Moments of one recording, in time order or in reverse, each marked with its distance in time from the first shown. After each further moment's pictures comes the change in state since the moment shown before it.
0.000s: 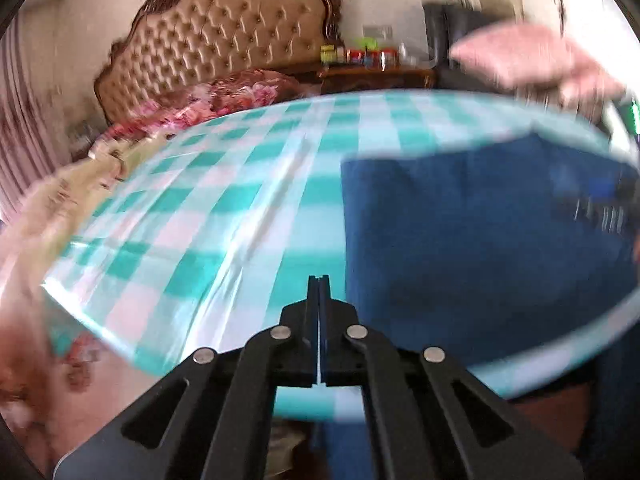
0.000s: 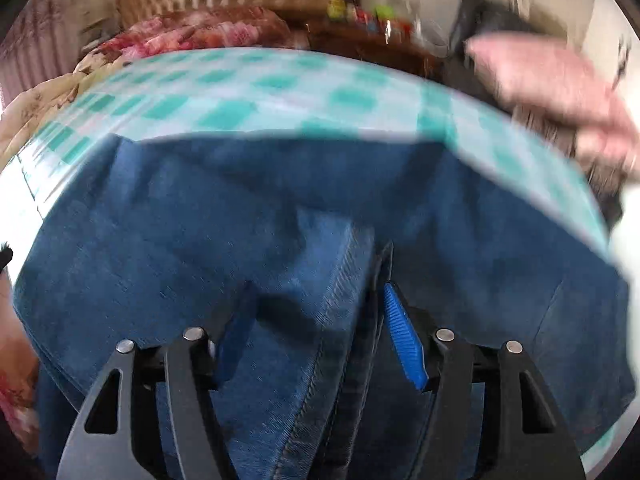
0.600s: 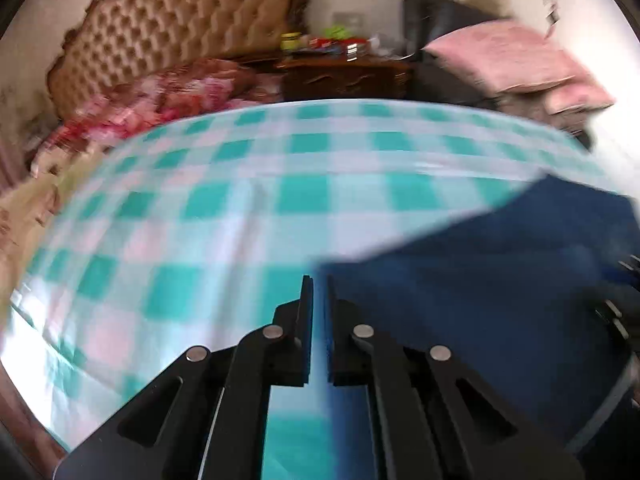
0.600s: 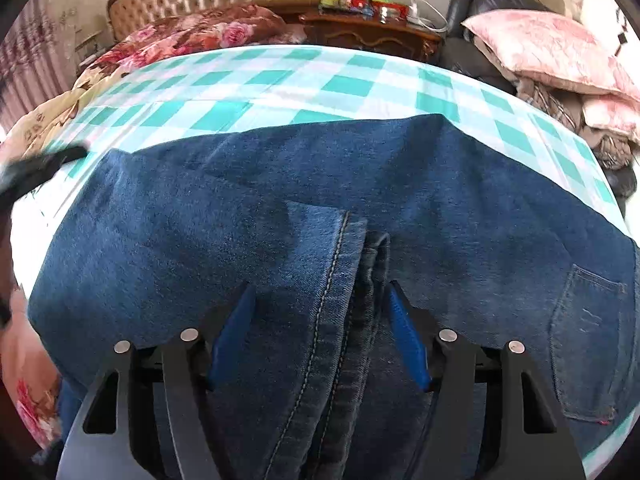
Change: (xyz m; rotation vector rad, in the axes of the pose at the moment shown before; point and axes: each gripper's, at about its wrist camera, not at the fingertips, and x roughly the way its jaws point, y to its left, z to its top) left arm 0.068 0.007 0.075 0.026 0.078 -0.180; right arm -0.018 -0.002 0.007 0.026 -0.001 0.017
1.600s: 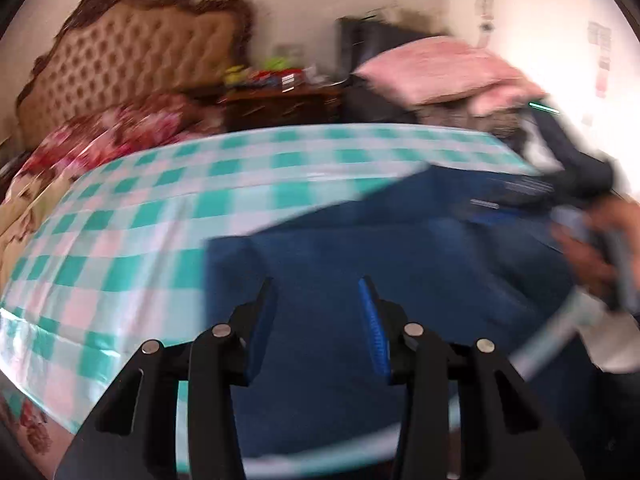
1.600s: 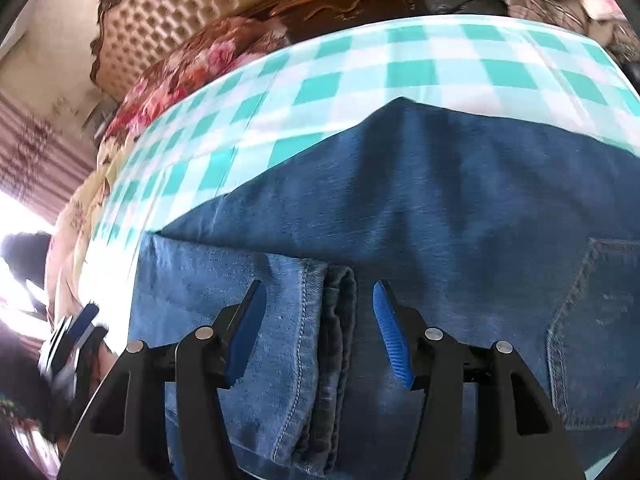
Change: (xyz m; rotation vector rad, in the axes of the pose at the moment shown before) left arm -0.082 -0.096 -0.037 0.129 -0.120 -0.146; right arm 0.018 -0.066 0.040 0.258 0.176 0.270
